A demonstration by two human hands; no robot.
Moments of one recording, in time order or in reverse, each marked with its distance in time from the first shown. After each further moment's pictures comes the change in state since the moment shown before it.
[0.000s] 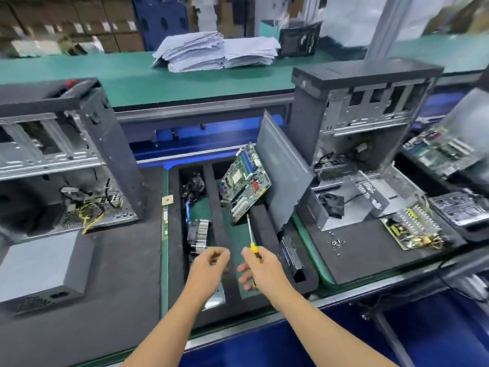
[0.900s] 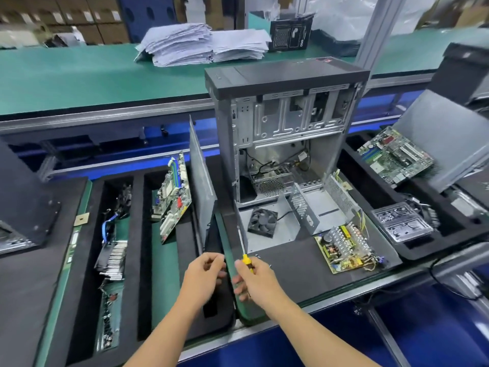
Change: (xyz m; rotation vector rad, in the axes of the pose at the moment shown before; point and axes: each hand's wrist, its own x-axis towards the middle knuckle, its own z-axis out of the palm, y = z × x) left_hand 0.025 -0.013 0.012 -0.076 0.011 -0.055; right_hand 0.019 0.014 -0.005 -0.046 0.004 0.067
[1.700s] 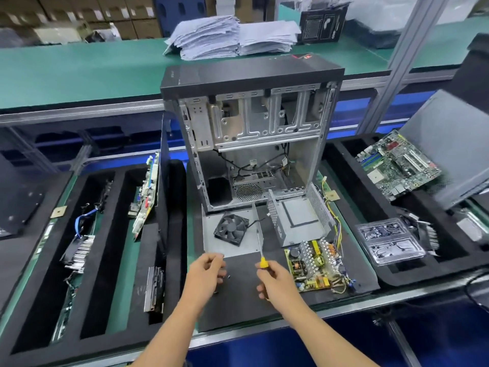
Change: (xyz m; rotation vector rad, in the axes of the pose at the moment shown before) left_hand -0.003 -0.019 -0.013 -0.136 0.141 -0.083; right_hand 0.020 0.036 -0.017 0.005 0.008 0.002
